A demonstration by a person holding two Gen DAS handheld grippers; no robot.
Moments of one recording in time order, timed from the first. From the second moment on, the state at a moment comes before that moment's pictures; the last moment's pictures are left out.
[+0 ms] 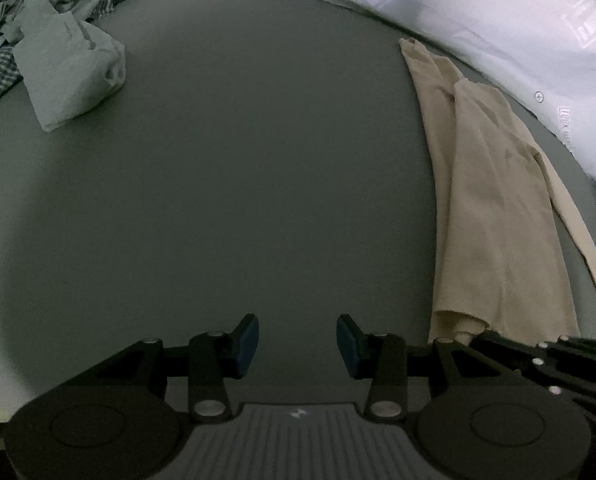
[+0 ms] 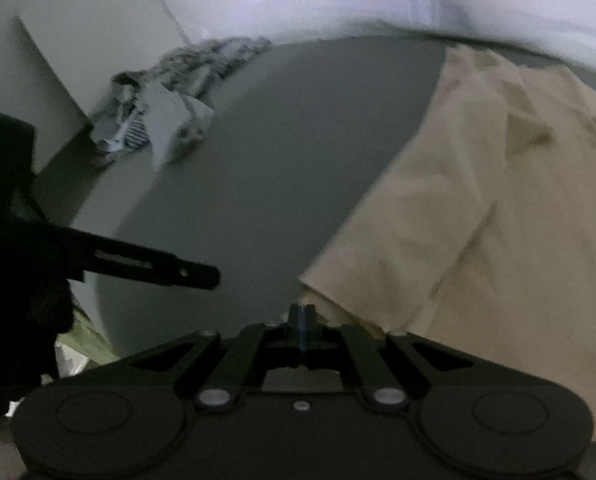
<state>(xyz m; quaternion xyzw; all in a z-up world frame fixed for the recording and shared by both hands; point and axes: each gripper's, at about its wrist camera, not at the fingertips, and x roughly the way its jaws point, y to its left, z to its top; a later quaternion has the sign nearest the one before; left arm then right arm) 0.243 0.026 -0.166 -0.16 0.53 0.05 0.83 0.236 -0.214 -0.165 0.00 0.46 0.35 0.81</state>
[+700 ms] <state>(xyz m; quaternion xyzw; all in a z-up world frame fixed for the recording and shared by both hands) 0.293 -0.036 -0.161 -0.19 0.51 -0.08 0.84 0.282 -0.274 -0.199 0.25 0.52 0.19 0.80</state>
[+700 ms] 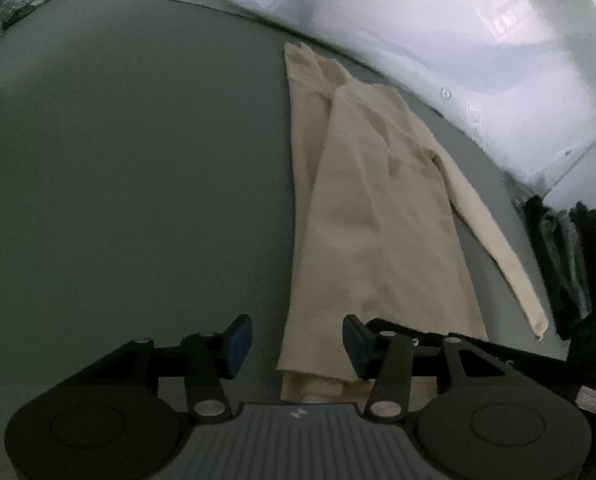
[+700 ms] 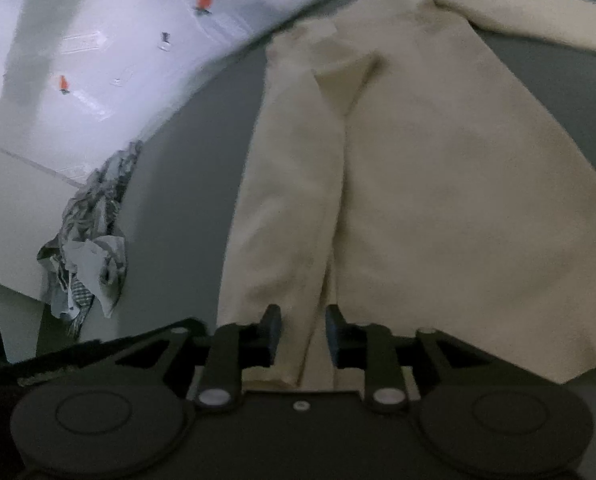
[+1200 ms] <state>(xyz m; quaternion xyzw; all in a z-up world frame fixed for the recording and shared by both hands) 0.274 -0.043 -0.189 -0.20 0.56 -0.06 0.80 0.280 -0.292 -0.184 0.16 0.52 0.16 0.82</state>
